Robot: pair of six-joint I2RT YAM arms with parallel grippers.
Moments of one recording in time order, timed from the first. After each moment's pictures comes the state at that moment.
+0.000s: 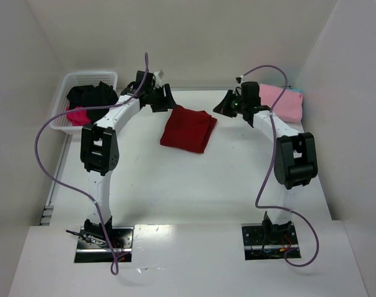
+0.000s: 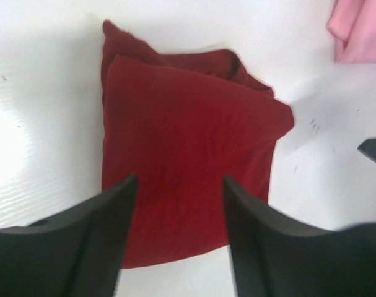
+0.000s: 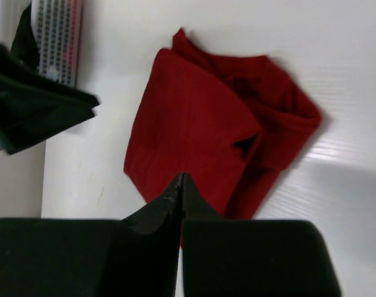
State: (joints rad) left arm -0.24 2.18 1.94 -0.48 0.38 -0.42; right arm 0.17 1.85 1.38 -0.06 -0.41 0.56
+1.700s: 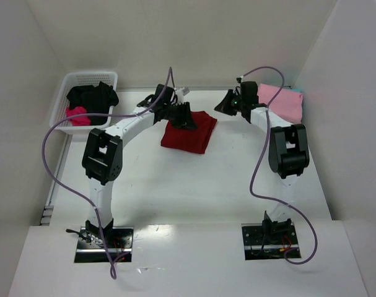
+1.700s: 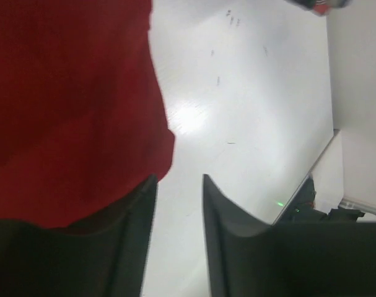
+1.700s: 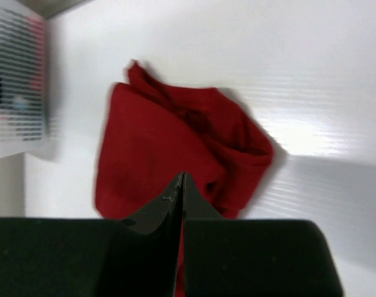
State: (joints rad) left arm -0.42 2.07 1.71 -0.41 0.58 -0.46; right arm 0.15 2.06 1.48 -0.02 -0.39 0.57
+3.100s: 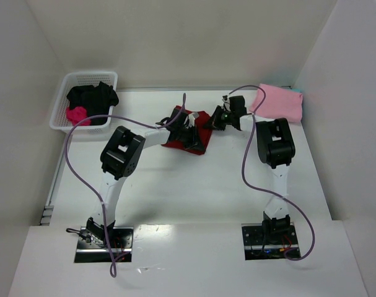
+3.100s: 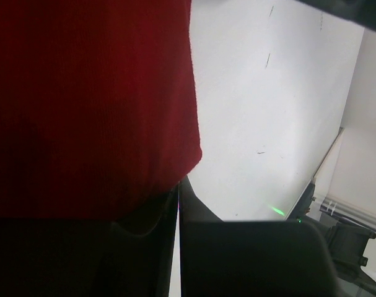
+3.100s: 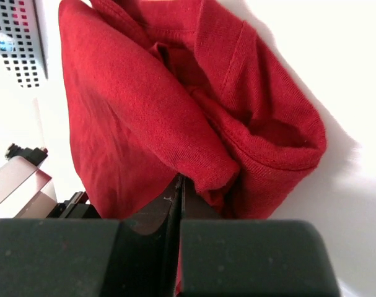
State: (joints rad) left arm -0.52 2.27 1.55 -0.11 0.60 -0.67; right arm 0.18 2.25 1.48 0.06 -0.62 0.64
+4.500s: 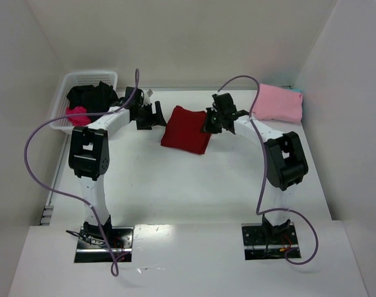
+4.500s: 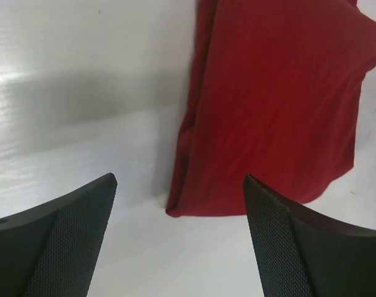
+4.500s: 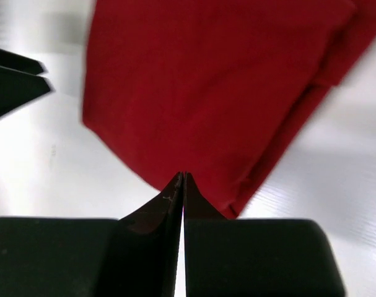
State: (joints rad) left arm -0.16 2.05 1.56 -0.43 0.37 -0.35; right arm 0.39 1.88 1.39 -0.29 -0.22 0.52
